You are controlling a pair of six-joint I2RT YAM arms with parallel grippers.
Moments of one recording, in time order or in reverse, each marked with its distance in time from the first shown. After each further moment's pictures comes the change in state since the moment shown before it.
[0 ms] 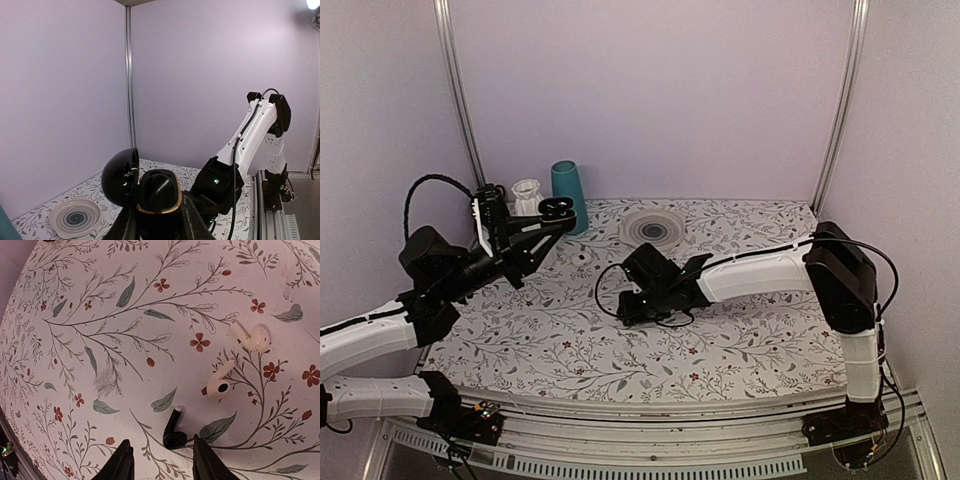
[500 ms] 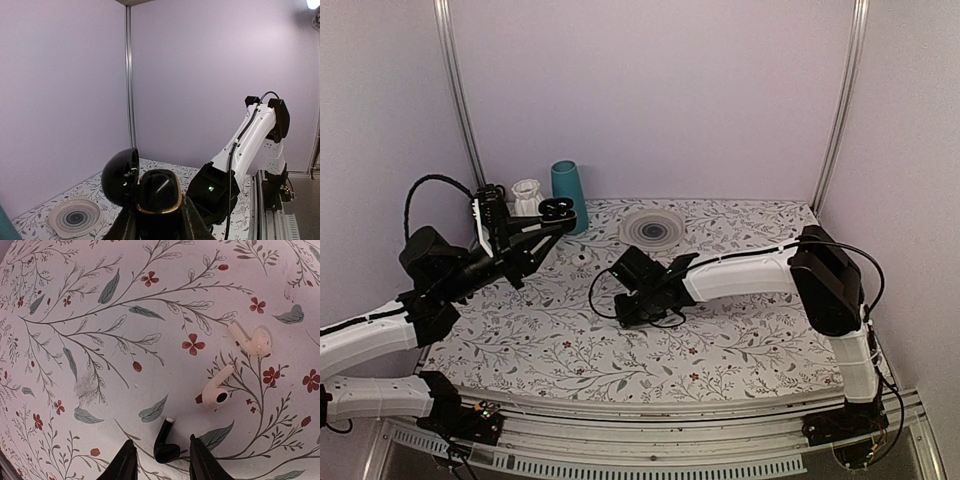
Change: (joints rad) left arm 0.000 0.000 -0.002 0.001 0.000 -0.001; right arm 0.021 0.094 0.137 -0.136 0.075 -0.018
